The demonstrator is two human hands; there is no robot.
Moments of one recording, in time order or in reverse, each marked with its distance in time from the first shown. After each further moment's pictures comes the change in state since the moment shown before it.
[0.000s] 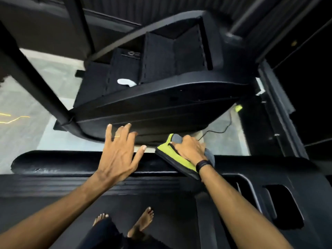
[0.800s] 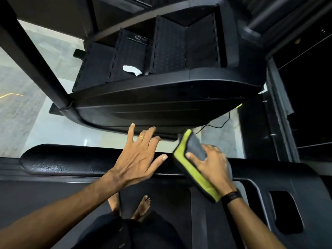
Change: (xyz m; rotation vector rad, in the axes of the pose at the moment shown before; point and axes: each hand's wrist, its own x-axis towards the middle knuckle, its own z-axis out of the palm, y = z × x) left_hand 0.002 -0.008 0.005 -0.101 -0.039 0.203; right_hand -0.059 0.022 -0.013 0.004 0.242 -0.171
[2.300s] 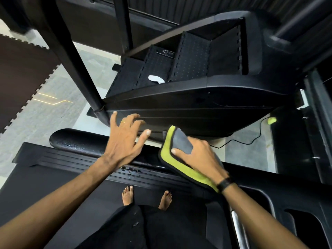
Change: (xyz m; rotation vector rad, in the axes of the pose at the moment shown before) left_hand -0.014 -0.010 -0.019 0.012 0.232 -0.365; right_hand 0.023 -0.025 0.004 0.184 -0.291 -0.236
